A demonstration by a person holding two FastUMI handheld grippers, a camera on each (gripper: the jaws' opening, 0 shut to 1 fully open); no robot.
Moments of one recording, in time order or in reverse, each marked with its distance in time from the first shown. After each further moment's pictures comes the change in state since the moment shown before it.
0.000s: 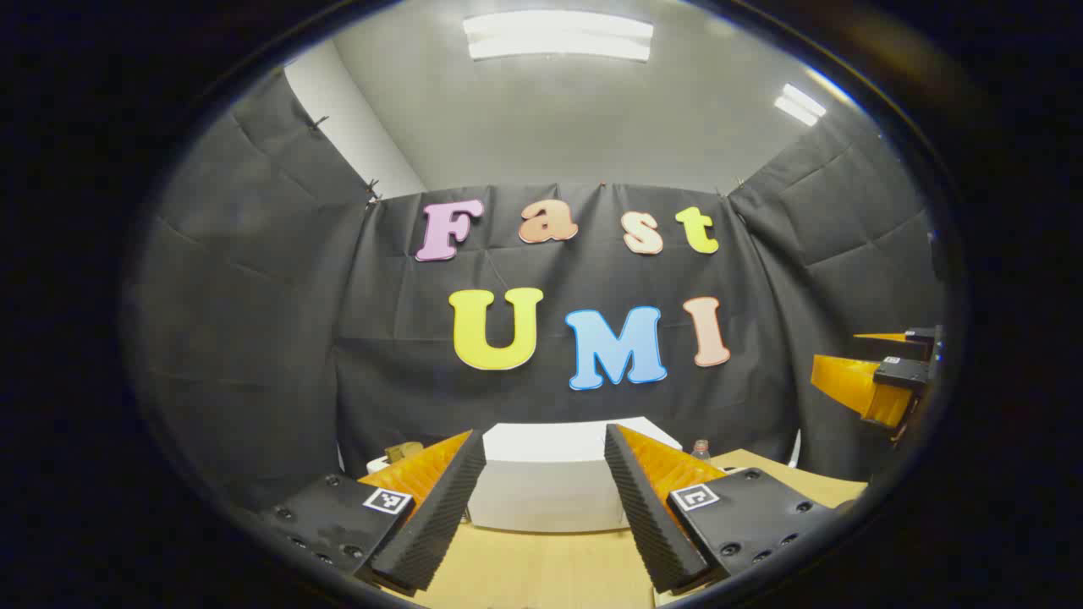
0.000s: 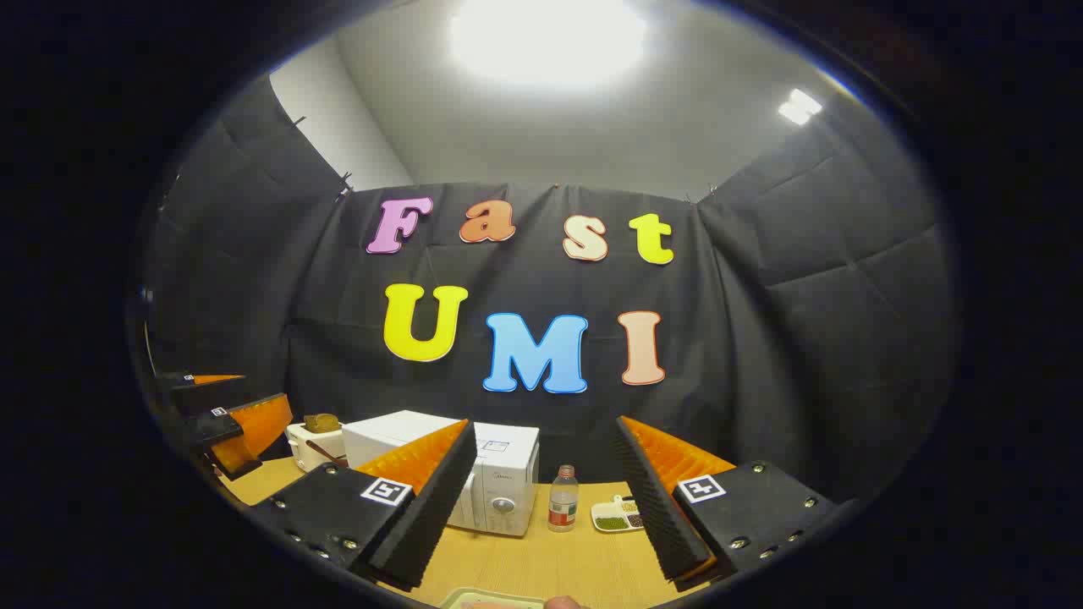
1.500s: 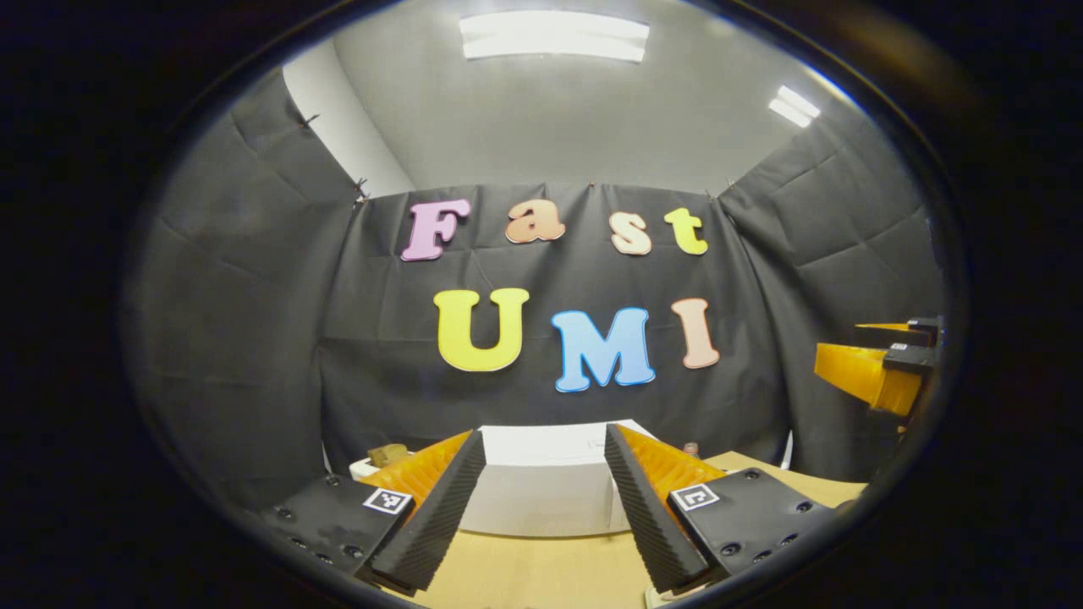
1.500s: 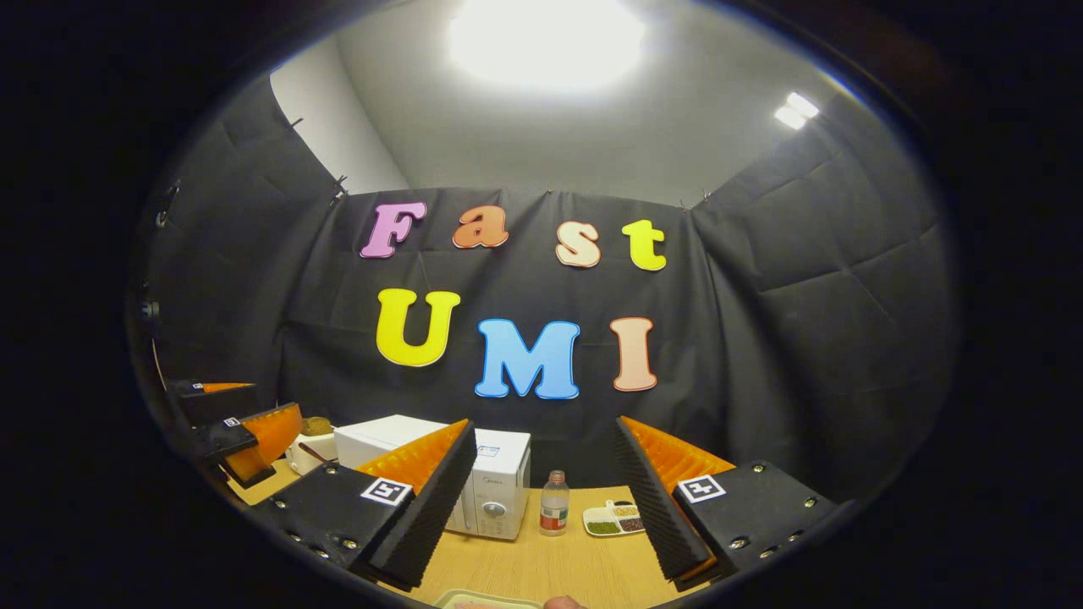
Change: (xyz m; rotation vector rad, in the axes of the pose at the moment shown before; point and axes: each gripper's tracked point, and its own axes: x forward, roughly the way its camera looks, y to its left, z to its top) left arm 0.023 -0.023 -0.005 -0.013 -0.013 -0.055; right arm -0.002 -0.009 0.010 -0.009 -0.023 -0.027
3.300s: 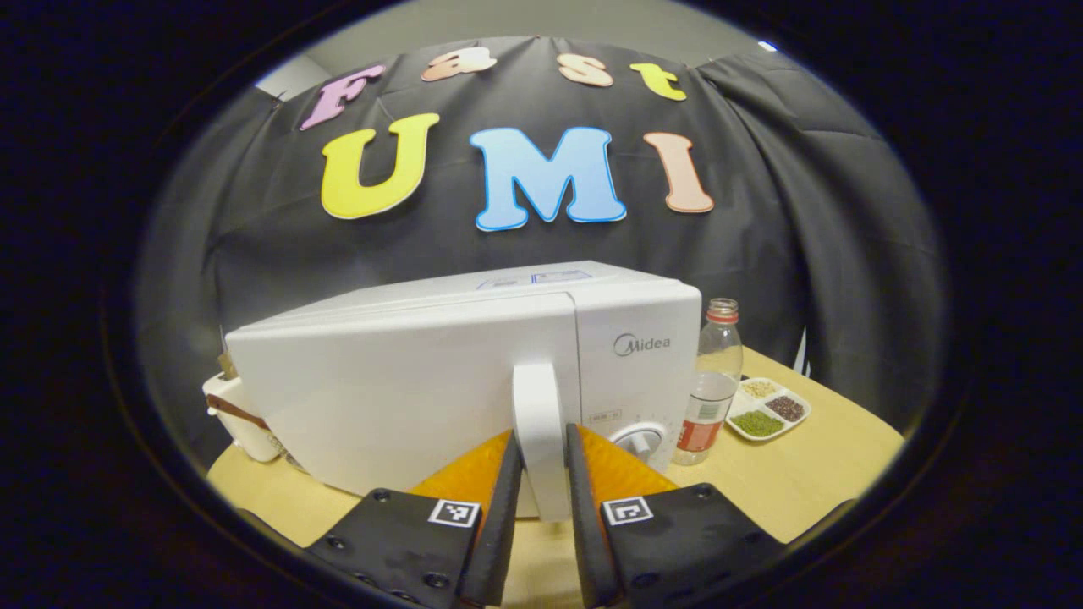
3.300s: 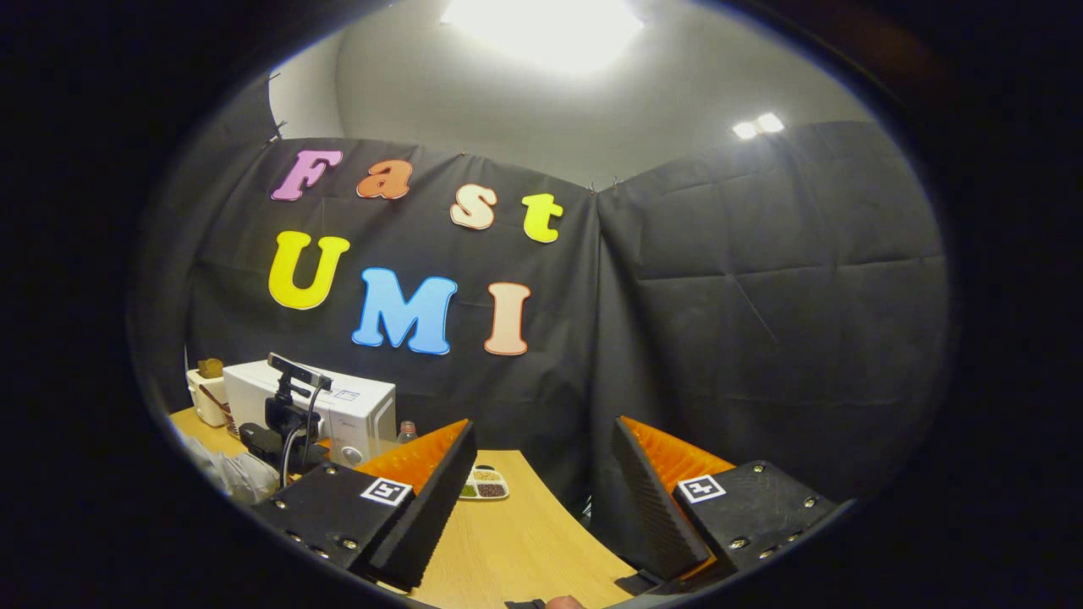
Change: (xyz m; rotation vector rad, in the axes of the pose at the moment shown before) left arm 0.244 -0.134 -0.303 0.038 0.442 -0.111; right arm -0.065 -0.152 -0.017 -0.126 0.153 -0.343
